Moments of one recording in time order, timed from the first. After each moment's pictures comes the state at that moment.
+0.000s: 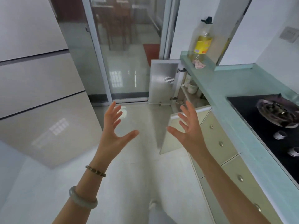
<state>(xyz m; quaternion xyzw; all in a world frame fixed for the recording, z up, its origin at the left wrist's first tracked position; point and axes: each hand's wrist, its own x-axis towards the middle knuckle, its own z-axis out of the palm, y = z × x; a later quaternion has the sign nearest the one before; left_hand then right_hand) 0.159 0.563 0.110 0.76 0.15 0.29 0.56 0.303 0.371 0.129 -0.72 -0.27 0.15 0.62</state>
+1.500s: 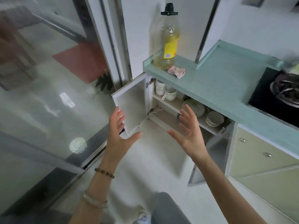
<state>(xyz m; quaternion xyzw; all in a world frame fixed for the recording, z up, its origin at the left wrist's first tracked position) 0.707 0.983 0.075 0.75 -0.04 0.04 0.66 0.686 0.759 0.085 -0.77 0.03 -0.07 0.63</state>
